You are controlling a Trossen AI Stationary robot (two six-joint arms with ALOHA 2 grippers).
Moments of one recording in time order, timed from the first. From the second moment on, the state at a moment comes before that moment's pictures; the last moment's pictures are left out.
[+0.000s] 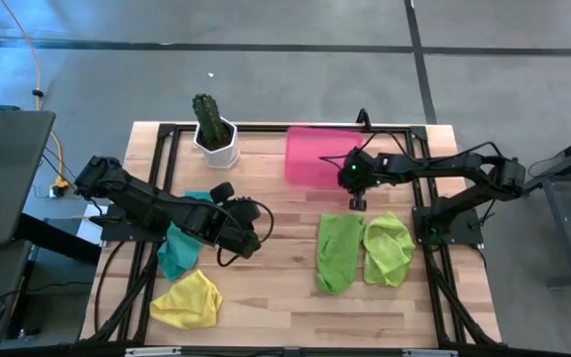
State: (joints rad) left arm -0.26 1.57 1.35 -1.10 -0.67 -0.70; right arm -0.39 1.41 0.68 -0.37 -0.03 -0.39
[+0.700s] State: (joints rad) left arm -0.25 1.57 1.35 -1.10 -0.67 -0.67; right arm -0.38 1.41 0.67 -0.39 0.01 -0.41
